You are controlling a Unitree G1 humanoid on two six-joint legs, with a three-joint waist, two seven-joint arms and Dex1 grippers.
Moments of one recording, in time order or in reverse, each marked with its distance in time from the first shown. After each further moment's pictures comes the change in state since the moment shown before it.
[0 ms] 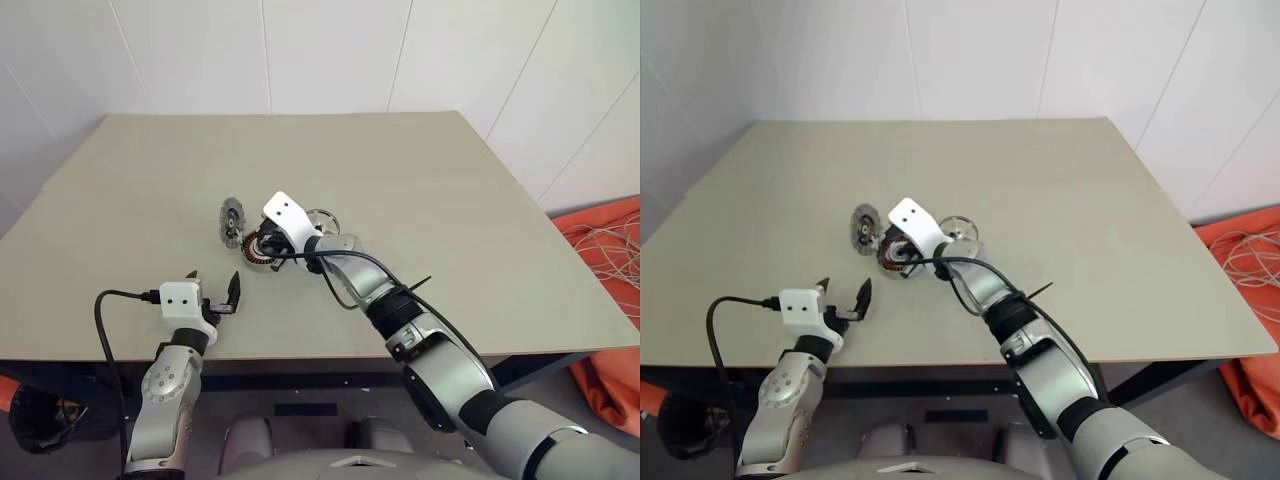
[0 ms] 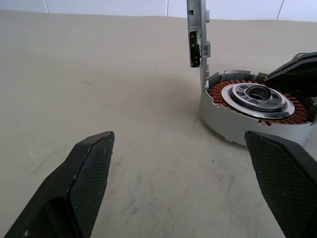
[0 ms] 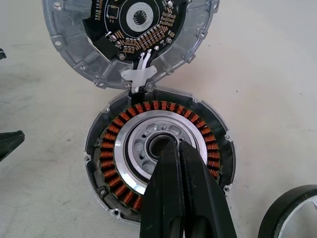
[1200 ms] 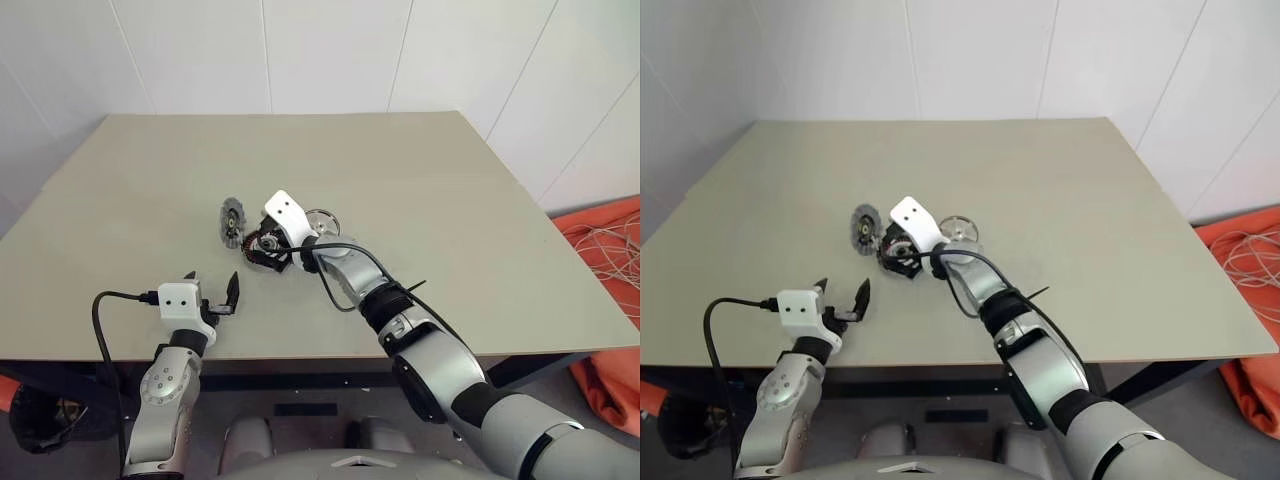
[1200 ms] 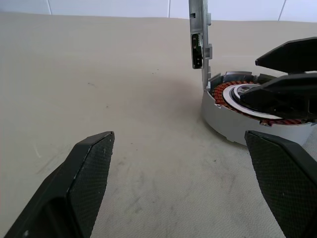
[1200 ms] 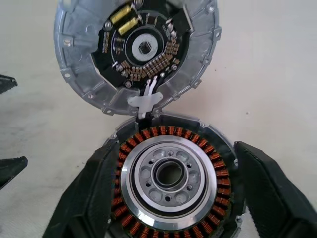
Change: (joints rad) left arm 0.011 0.001 0.000 -0.014 0.002 0.000 0.003; right arm -0.041 0.031 -0.079 0.172 0.051 -0.219 0.053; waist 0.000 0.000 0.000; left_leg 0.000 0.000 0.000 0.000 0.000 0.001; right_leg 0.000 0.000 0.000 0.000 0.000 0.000
